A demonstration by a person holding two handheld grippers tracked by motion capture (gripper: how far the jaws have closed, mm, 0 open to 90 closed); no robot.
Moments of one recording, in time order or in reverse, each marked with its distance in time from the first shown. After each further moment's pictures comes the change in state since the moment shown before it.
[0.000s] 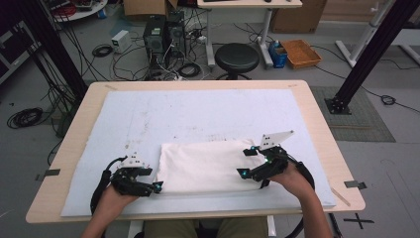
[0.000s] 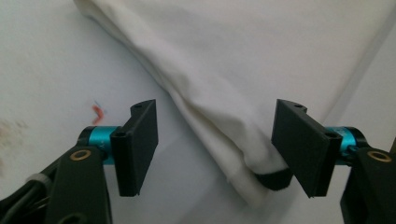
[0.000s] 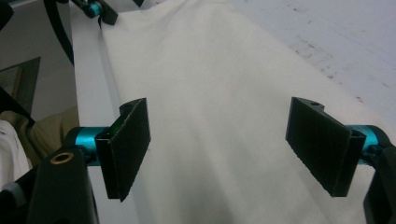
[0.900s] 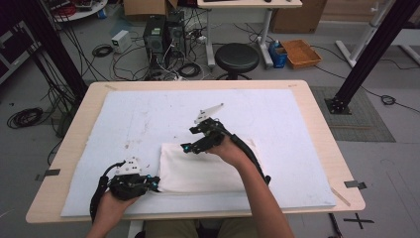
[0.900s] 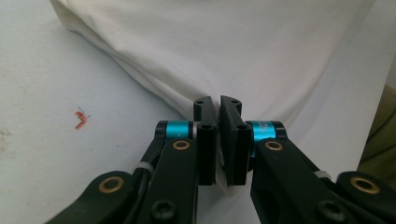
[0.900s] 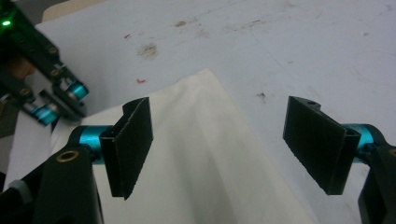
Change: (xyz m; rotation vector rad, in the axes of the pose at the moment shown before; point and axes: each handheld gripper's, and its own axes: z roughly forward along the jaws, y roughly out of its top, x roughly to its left) left arm -0.004 -0.008 -0.006 -0.087 -0.050 0.048; right arm -0.009 0.117 0.139 0.026 0.029 -0.059
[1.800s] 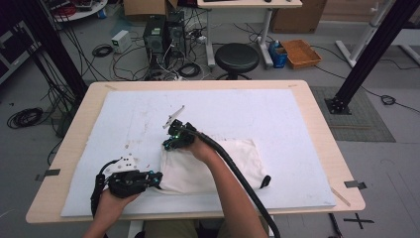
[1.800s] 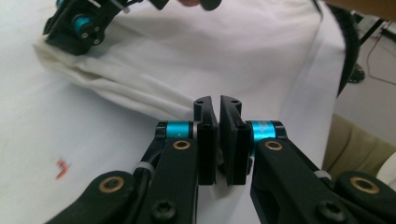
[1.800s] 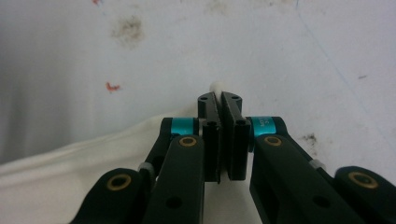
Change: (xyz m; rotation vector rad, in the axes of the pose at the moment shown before) left arm 0.000 0.009 -0.008 -0.161 -0.121 -0.001; right arm 0.004 0.030 0.087 0.195 0.023 -0.062
